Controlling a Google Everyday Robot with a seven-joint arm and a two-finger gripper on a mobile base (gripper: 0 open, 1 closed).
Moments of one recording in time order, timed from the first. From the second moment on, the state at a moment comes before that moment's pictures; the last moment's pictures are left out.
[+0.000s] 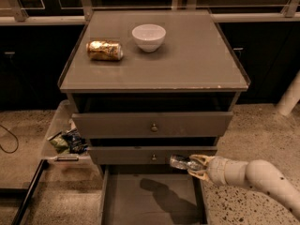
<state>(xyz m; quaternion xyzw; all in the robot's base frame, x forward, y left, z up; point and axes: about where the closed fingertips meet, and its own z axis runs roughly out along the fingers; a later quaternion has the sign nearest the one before) 0.508 -0.198 0.501 -0.60 0.67 0.08 0.43</state>
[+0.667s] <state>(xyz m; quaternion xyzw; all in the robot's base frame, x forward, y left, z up) 0.502 -0.231 0.650 -0.67 0.63 0.00 0.40</state>
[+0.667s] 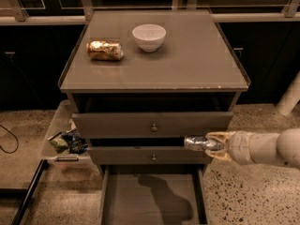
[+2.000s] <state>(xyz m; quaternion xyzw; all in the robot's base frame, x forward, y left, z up) 0.473 -0.199 0.822 -0.68 0.55 0.01 0.49</state>
